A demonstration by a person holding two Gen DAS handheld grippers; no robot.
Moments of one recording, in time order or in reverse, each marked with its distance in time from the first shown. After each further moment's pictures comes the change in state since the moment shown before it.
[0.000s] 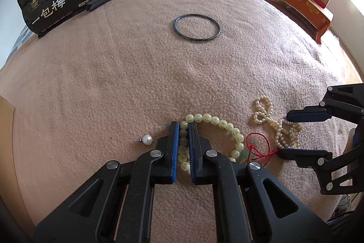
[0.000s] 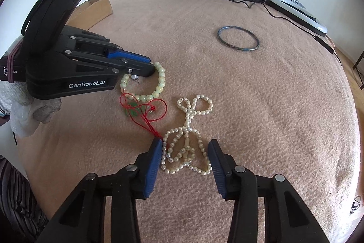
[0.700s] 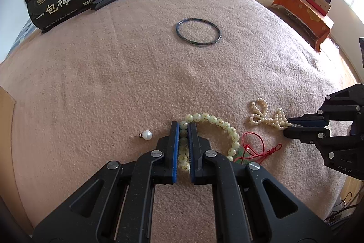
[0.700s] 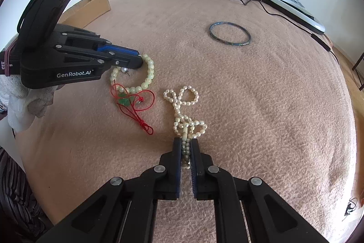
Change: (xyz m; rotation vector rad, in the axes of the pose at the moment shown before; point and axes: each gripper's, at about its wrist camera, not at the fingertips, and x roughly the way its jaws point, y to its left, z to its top) left arm -0.010 0.004 -0.004 -0.052 -0.025 -0.022; right arm -0.004 -0.014 -0.005 -0.005 0.013 -0.009
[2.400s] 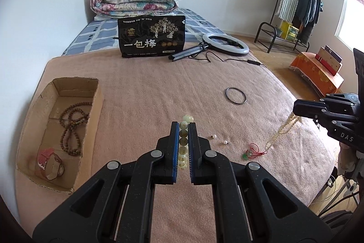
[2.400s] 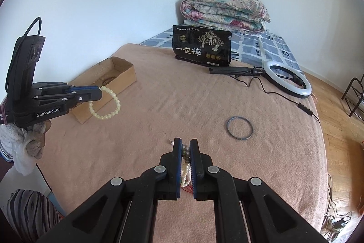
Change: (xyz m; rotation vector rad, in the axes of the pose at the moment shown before) left arm -0.194 0.086 -0.050 -0.220 -0.315 0.101; right arm -0.121 0.080 0.085 -0.024 -0.284 -0.038
